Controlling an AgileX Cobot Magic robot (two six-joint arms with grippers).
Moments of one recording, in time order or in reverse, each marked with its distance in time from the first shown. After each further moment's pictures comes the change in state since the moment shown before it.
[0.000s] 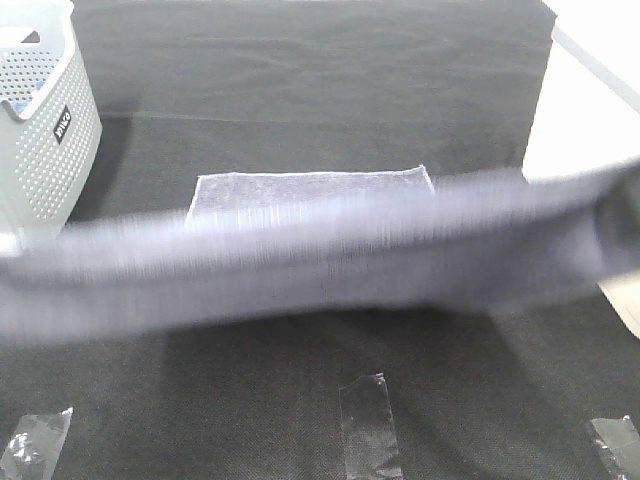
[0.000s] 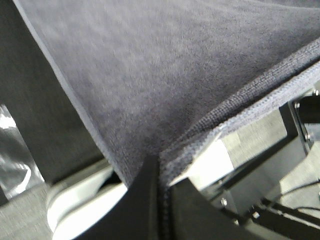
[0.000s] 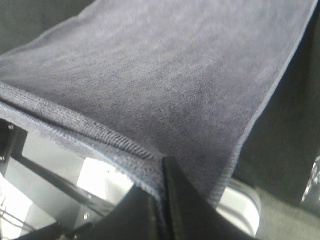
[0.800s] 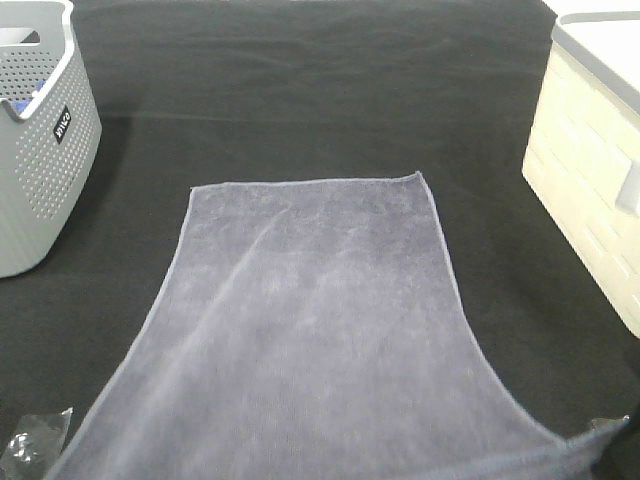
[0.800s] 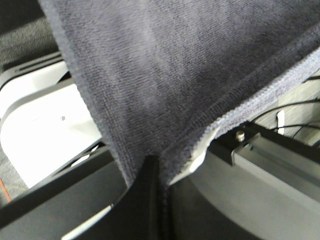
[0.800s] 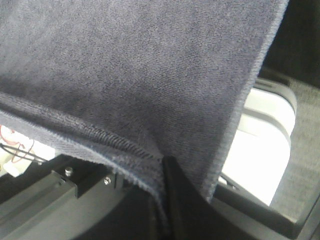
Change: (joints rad) left arm -0.162 -0.008 0.337 -0.145 -0.009 -0.089; right arm -0.011 0.001 0.362 0.101 0.011 -0.012
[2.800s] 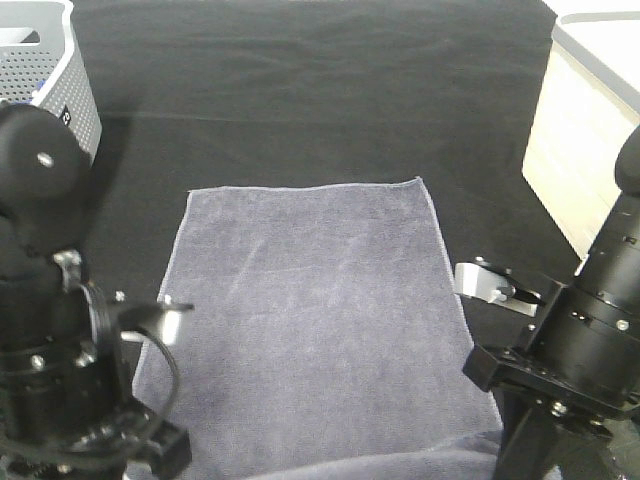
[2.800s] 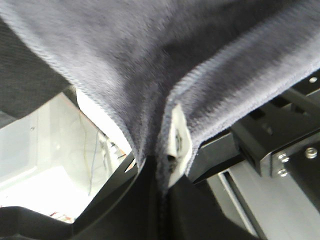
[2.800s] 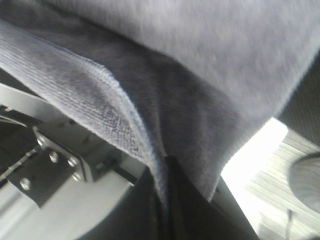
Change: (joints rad) left arm -0.063 0.810 -0.322 0.155 0.015 0.161; right arm -0.012 0.725 -0.066 0.098 -0.140 -0.386
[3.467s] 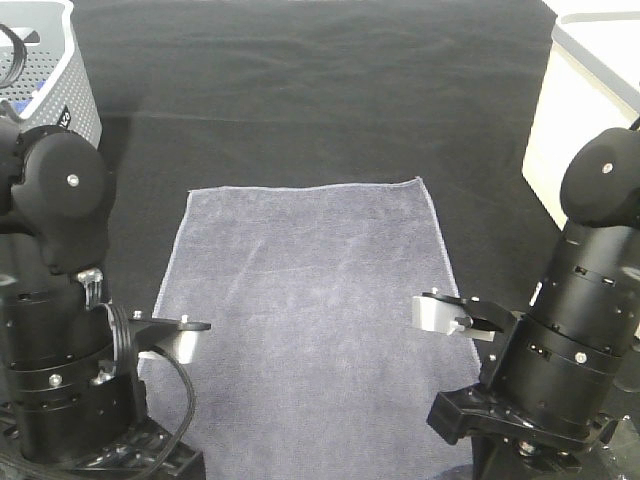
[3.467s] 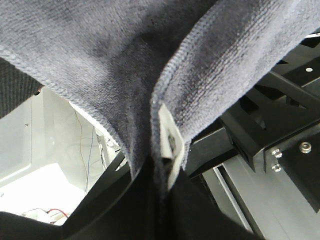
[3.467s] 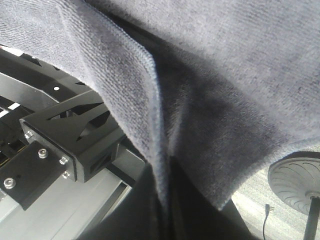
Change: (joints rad) left arm -0.032 0.028 0.000 -0.037 -0.002 0.020; right arm 0.144 0.041 0.000 0.011 -0.047 -0.005
